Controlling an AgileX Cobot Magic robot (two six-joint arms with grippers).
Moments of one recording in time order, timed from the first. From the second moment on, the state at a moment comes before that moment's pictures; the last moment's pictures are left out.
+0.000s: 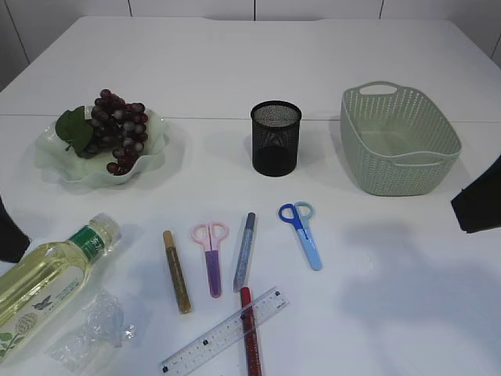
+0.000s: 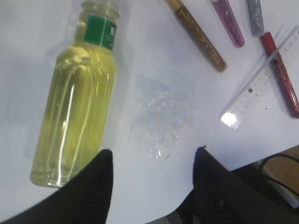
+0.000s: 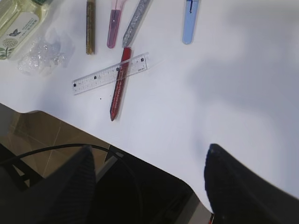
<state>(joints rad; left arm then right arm) -0.22 1.26 -0.89 -0.26 0.98 0.16 0.22 1.03 -1.01 0.38 1.20 -0.12</state>
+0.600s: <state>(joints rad) -0.46 1.28 -0.82 -0.26 0.85 0.14 0.22 1.03 -1.01 0.39 1.21 -0.10</state>
